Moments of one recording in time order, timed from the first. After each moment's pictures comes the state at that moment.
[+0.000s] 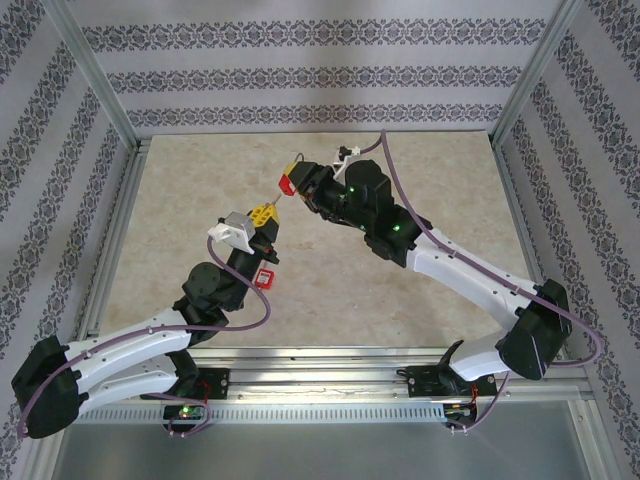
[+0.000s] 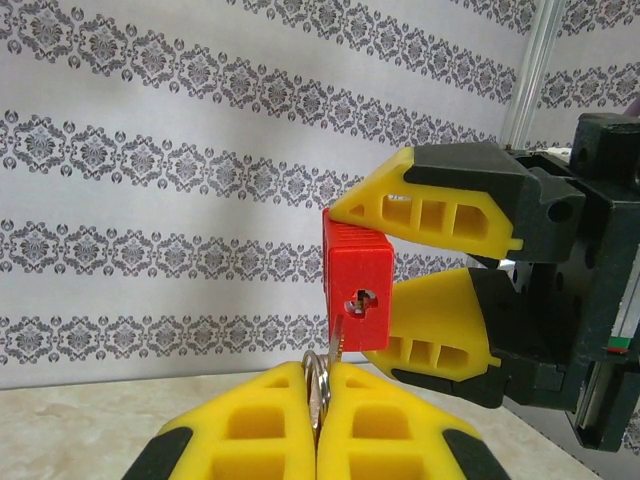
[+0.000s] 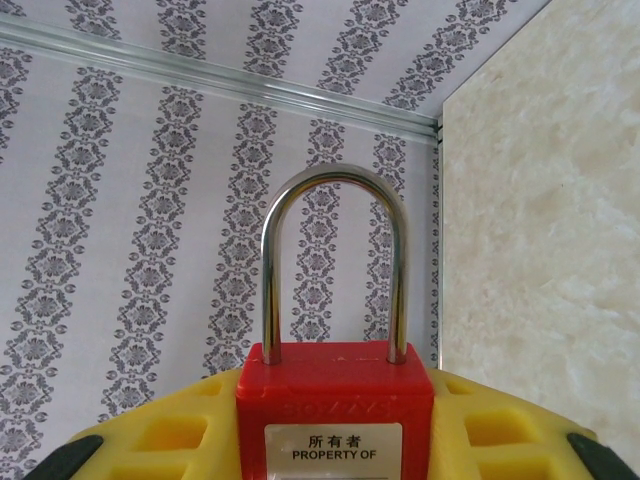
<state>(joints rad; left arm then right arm) -0.86 0.95 0.47 0.78 -0.49 -0.06 0.79 1.42 1.25 0.03 -0.09 1.33</state>
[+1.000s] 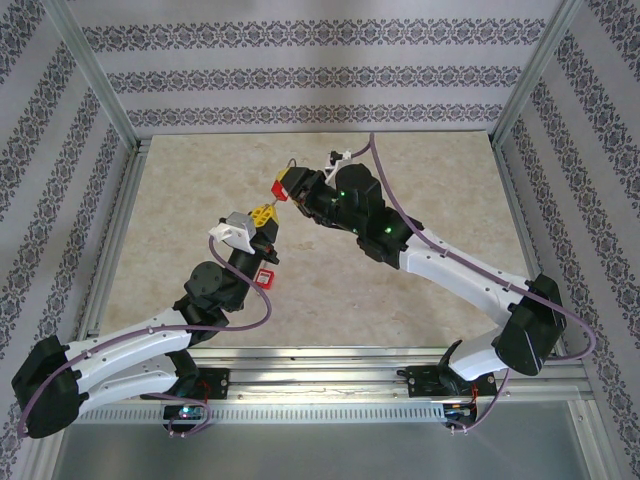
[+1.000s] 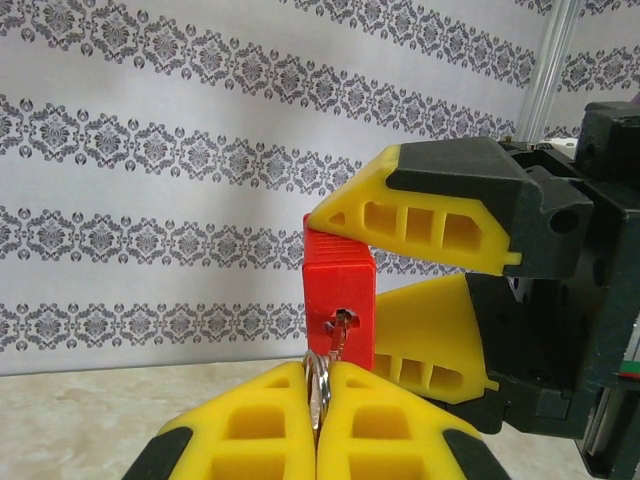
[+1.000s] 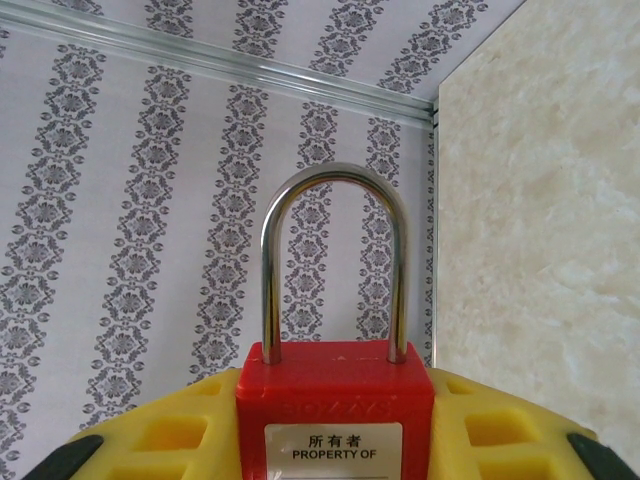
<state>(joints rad) -0.86 0.95 0.47 0.76 -0.52 -0.06 0.82 1.45 1.25 0.04 -0.08 1.33</state>
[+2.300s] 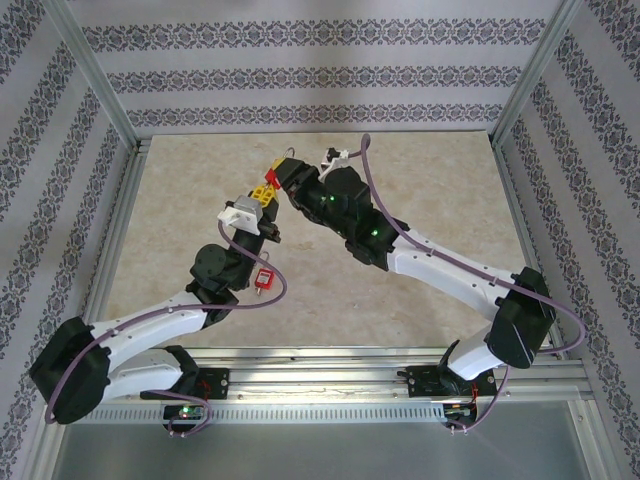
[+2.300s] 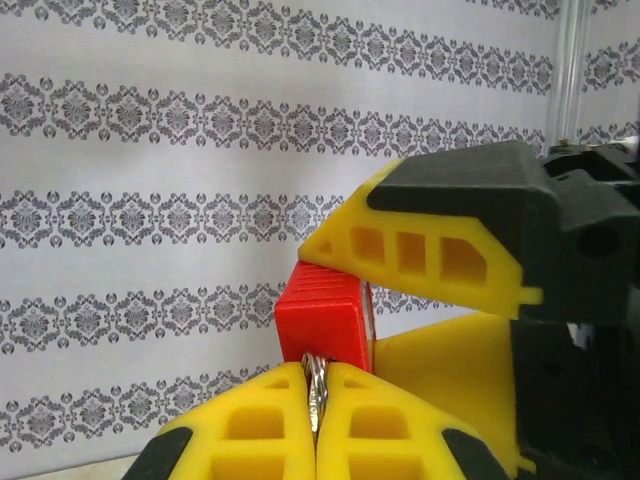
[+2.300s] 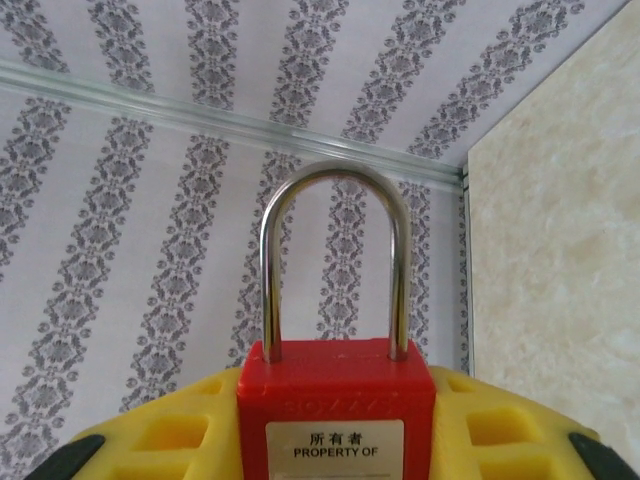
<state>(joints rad) -0.73 1.14 0.53 0.98 -0.40 0.10 0.88 1.51 1.27 0.17 0.10 1.35</state>
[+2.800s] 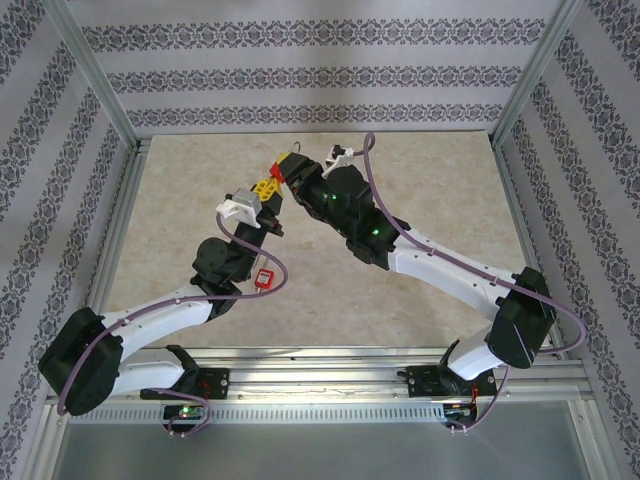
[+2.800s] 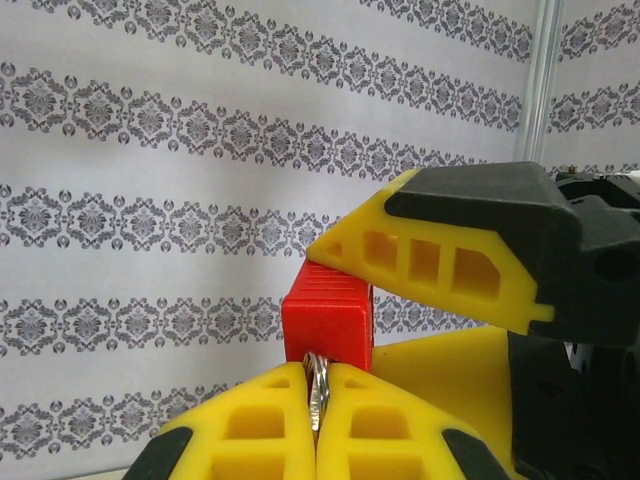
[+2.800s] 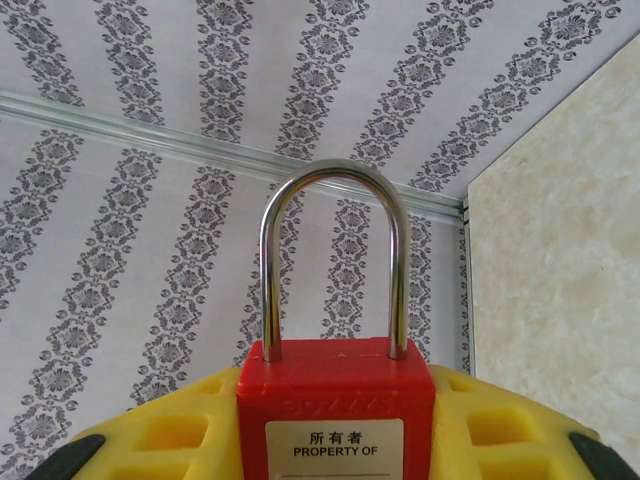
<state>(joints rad) -0.68 1.20 0.57 1.03 -0.29 -0.01 0.87 1.51 1.27 0.20 0.15 1.34</state>
